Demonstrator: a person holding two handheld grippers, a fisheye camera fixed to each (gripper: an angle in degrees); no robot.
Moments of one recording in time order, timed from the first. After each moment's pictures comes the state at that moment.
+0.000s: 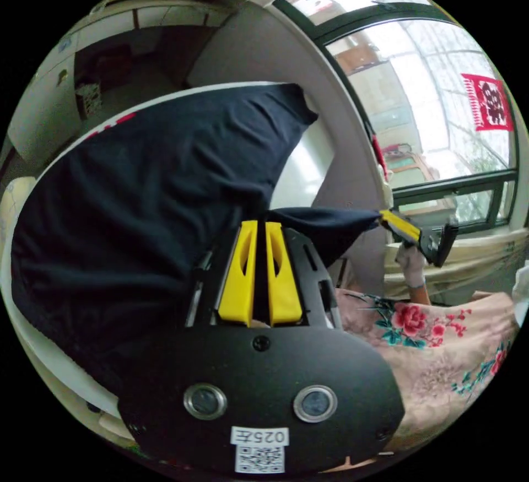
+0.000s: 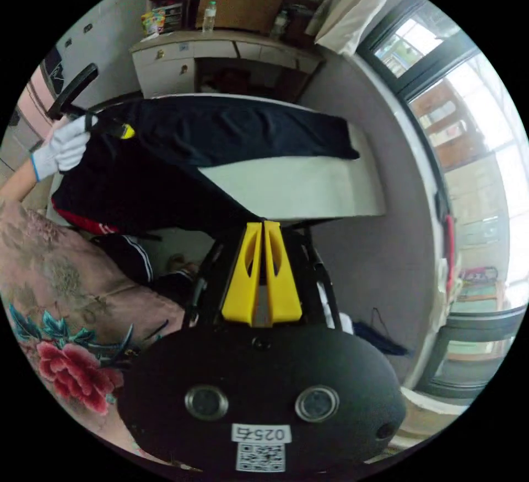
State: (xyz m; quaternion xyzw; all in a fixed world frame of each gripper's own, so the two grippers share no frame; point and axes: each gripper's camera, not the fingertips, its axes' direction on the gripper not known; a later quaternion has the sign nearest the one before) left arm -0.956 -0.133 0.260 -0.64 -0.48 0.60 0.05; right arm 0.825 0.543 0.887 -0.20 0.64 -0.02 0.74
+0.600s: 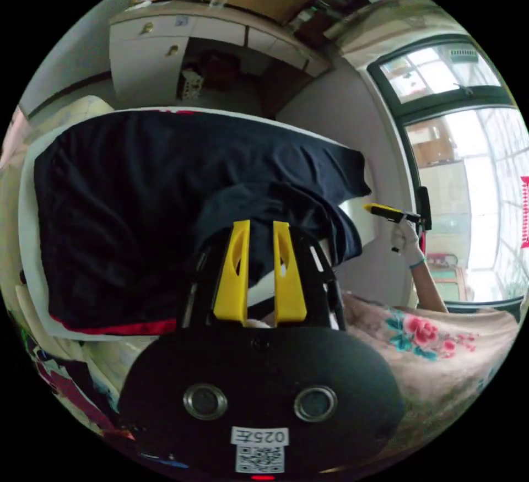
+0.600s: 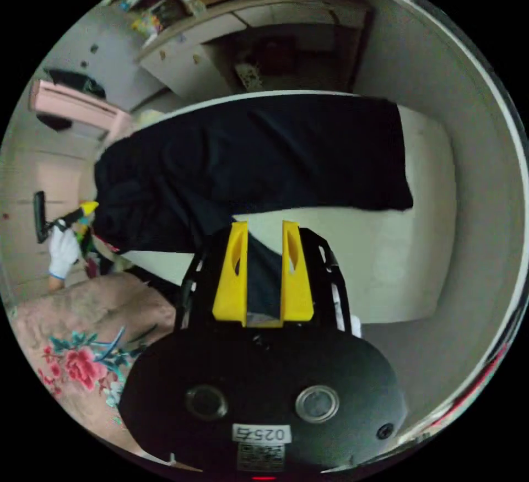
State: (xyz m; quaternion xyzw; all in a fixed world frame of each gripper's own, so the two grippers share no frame) left arm -0.966 -0.143 0.241 -0.42 -0.53 0.70 0.23; right arm 0.998 0.258 0.715 -0.32 0.42 0.04 0.85
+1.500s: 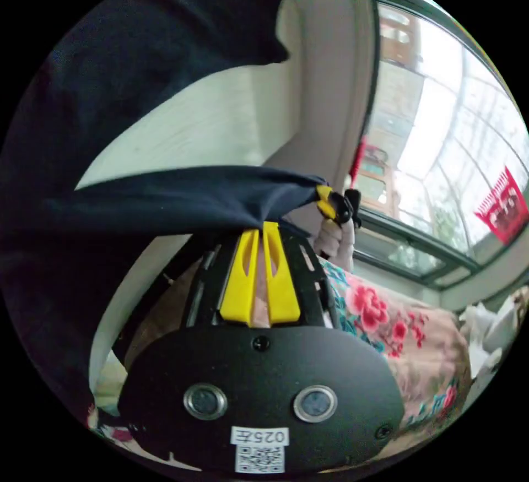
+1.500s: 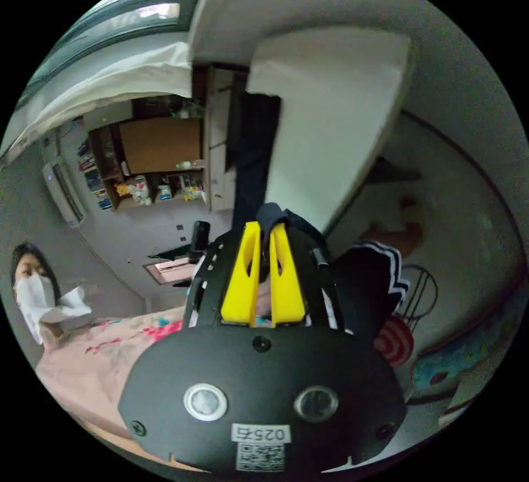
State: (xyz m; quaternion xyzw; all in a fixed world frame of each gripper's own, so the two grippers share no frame) left arm -1.323 -0.190 0.256 -0.66 -0.65 0.36 0.11; right arm 0.876 0.315 0.417 0.06 0.12 0.39 0.91
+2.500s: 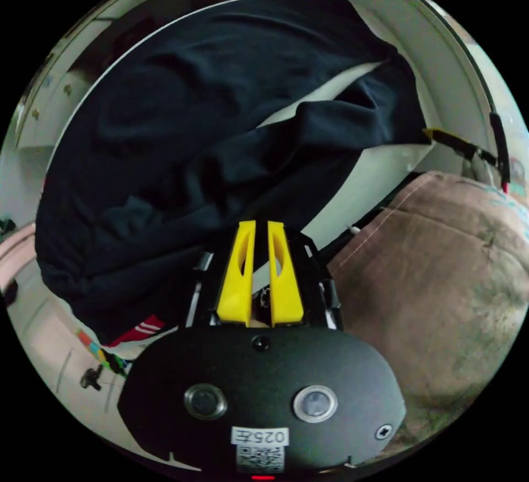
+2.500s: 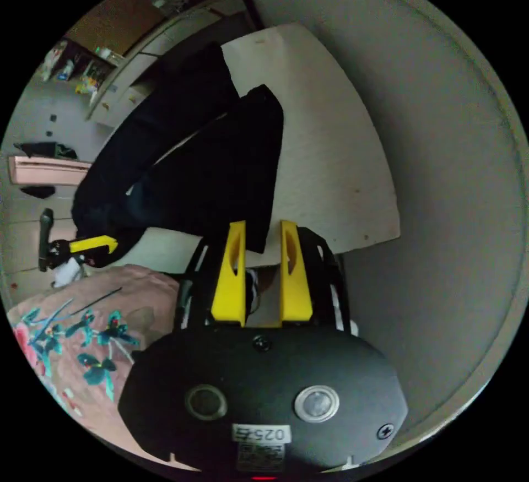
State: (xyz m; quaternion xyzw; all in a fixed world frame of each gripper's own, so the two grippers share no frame) left arm -1.365 -0.343 0.144 -0.40 -0.64 0.65 -0.10; right arm 0.811 0.185 0.460 -0.22 0.45 0.17 0.85
